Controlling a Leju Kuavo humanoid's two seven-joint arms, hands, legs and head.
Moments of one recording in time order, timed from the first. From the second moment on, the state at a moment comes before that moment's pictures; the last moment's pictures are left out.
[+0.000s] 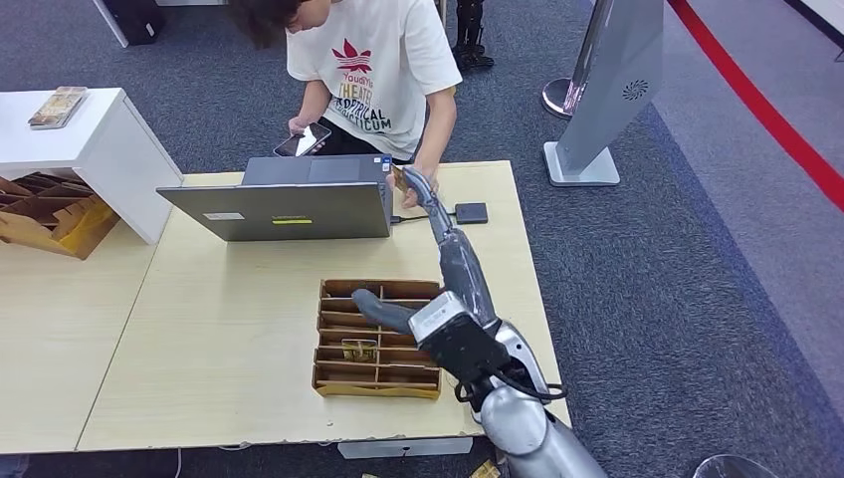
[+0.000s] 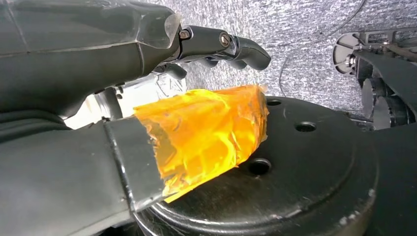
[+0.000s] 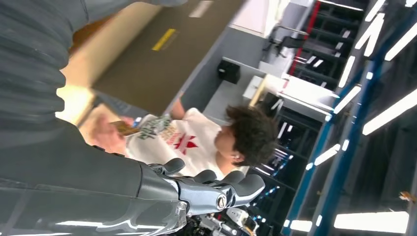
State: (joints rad) left arm -0.08 -0.03 -1.42 -0.10 1.52 0.12 0.00; right arm -0.30 0.09 0.65 -1.56 0.36 -0.30 -0.23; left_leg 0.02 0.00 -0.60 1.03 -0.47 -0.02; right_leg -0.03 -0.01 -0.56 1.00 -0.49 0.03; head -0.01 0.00
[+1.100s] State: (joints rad) left arm -0.07 -0.02 -1.40 -0.10 1.52 0.10 0.01; right arm -0.35 -0.01 0.75 -1.33 0.86 -0.31 -0.07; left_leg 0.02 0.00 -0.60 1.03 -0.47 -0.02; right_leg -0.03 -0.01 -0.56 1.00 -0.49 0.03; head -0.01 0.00
